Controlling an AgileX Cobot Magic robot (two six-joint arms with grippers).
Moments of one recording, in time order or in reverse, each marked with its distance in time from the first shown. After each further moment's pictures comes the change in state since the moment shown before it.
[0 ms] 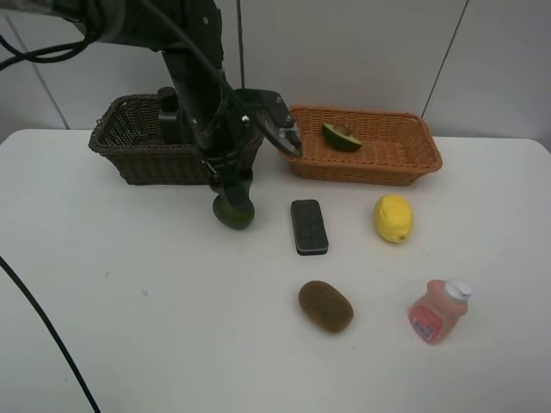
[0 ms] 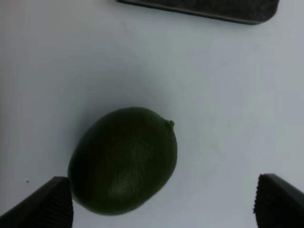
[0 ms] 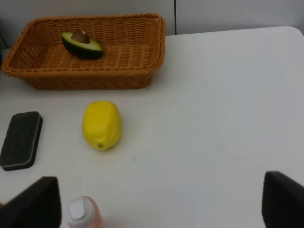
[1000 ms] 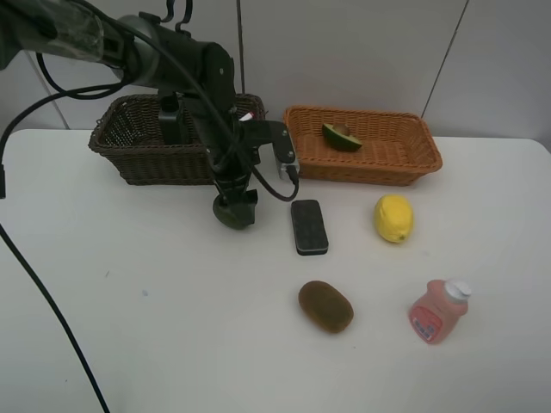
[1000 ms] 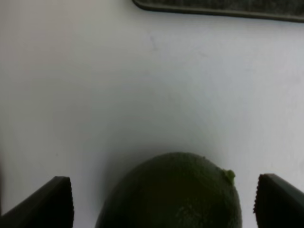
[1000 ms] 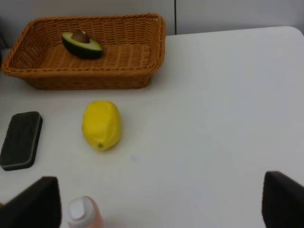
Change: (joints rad) left arm 0.000 0.106 0.001 0.012 -0.154 0.096; right arm 0.000 0.000 0.000 0.000 0.000 0.000
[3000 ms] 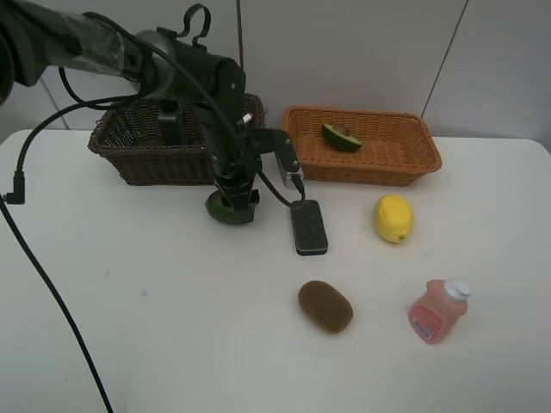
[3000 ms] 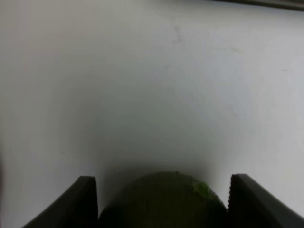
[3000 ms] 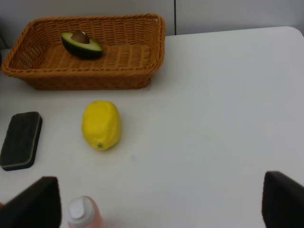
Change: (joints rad) left arm -0.011 0.062 -0.023 0.091 0.002 -0.132; right arm 0.000 0.000 0.000 0.000 0.000 0.000
